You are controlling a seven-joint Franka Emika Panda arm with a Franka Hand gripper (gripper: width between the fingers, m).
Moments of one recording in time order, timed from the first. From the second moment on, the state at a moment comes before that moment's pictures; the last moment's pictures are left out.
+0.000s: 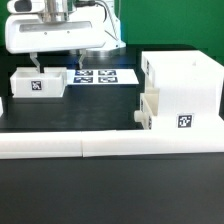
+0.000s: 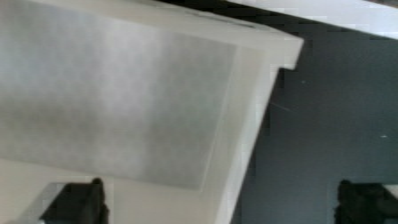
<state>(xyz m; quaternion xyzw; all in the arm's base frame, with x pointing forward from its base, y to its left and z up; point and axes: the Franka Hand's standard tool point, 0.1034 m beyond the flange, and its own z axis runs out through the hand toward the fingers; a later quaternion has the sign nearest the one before) 0.391 -0.102 0.042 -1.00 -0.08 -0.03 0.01</state>
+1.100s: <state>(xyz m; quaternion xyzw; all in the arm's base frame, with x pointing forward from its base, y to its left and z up) 0.364 -0.086 0.005 -1.00 -0.03 -0.01 0.02</state>
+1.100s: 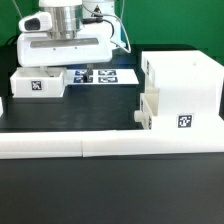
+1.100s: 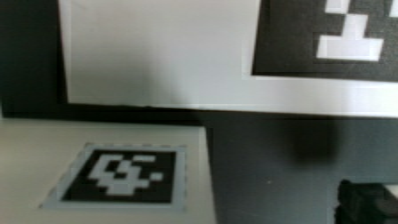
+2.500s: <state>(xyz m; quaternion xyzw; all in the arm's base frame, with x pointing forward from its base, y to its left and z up) 0.375 -0.074 0.011 -1.00 -0.04 -0.02 0.01</state>
